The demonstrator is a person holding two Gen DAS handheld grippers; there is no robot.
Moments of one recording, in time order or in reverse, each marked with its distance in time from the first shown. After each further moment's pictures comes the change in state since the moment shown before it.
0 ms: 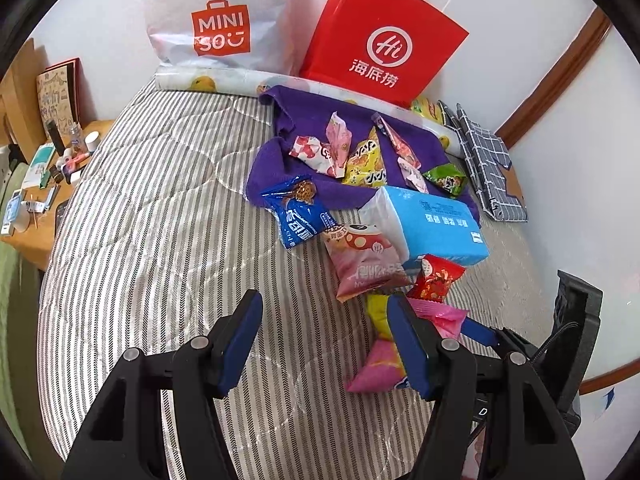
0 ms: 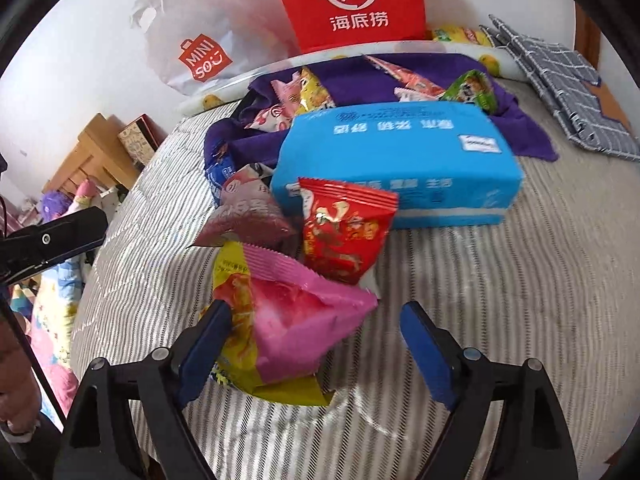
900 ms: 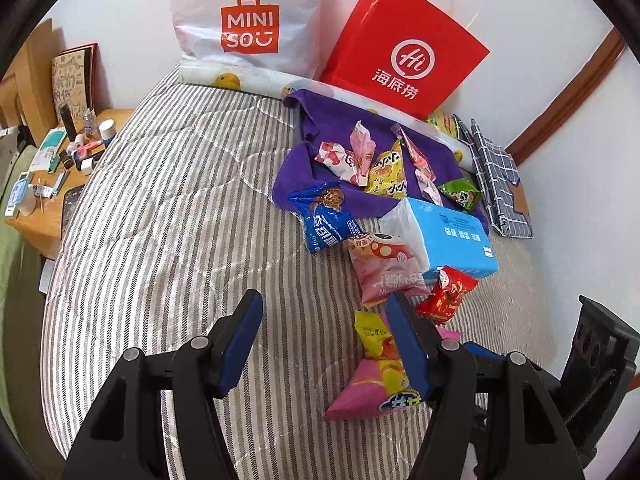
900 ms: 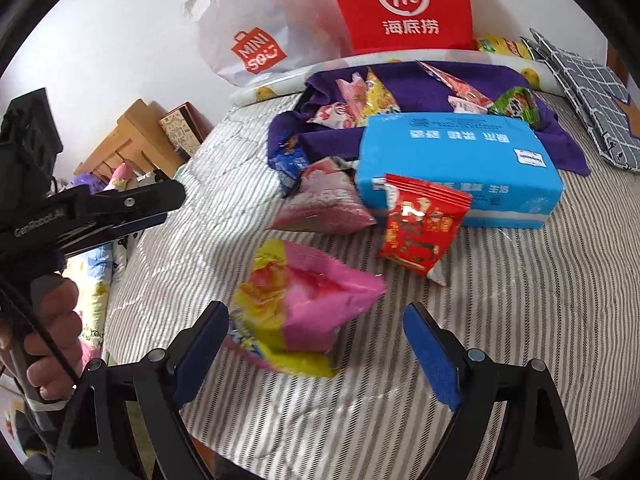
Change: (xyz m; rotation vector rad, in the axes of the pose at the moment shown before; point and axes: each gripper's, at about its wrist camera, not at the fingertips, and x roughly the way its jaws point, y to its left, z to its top) left arm -0.007 0.023 -0.001 -0.060 -0.021 -0.003; right arm -0.019 0.043 -0.006 -0.089 0.018 0.097
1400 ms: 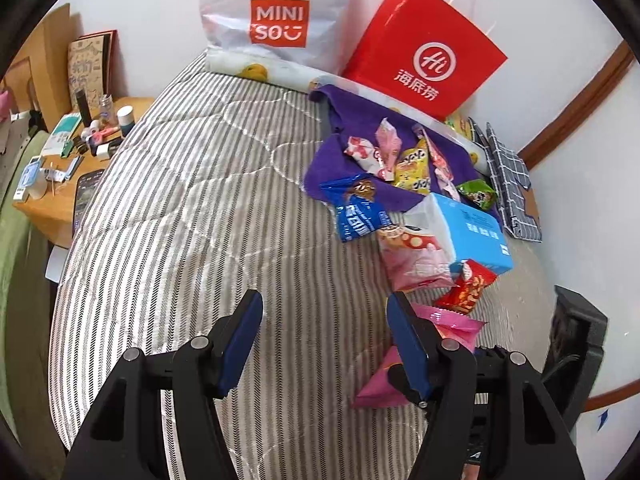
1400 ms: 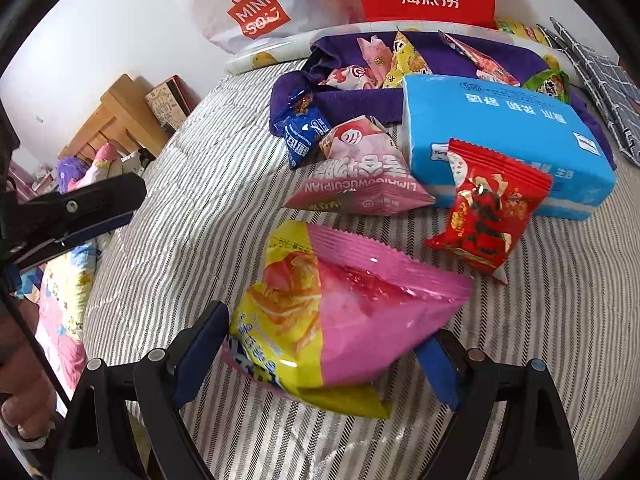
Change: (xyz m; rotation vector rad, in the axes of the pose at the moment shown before) left arm -0.002 0.026 -0.009 -0.042 0.007 0.028; right arm 0.047 0.017 0.004 -0.005 0.058 -0.051
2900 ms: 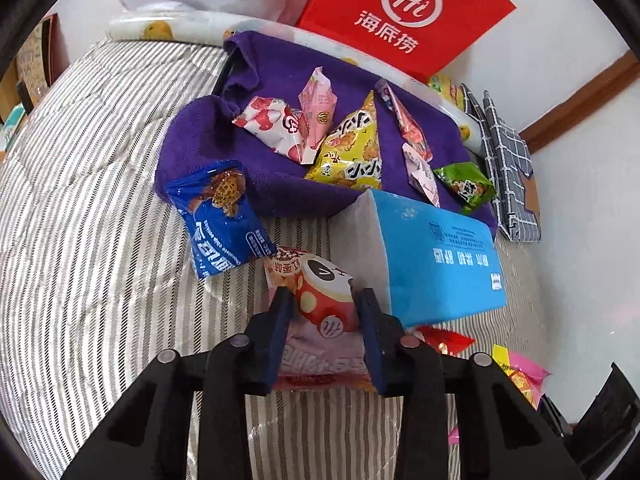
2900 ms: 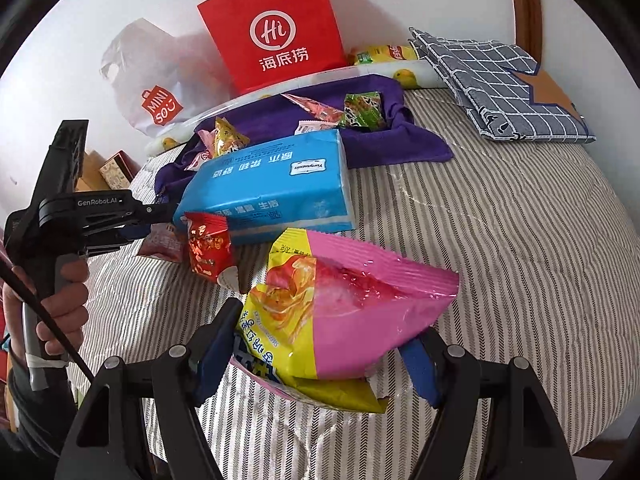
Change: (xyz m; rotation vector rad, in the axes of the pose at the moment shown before) left arm 0.106 -0.087 0.037 -0.015 0.128 -0.049; right arm -0.099 -0.144 -0.033 0.150 -0.168 -0.109
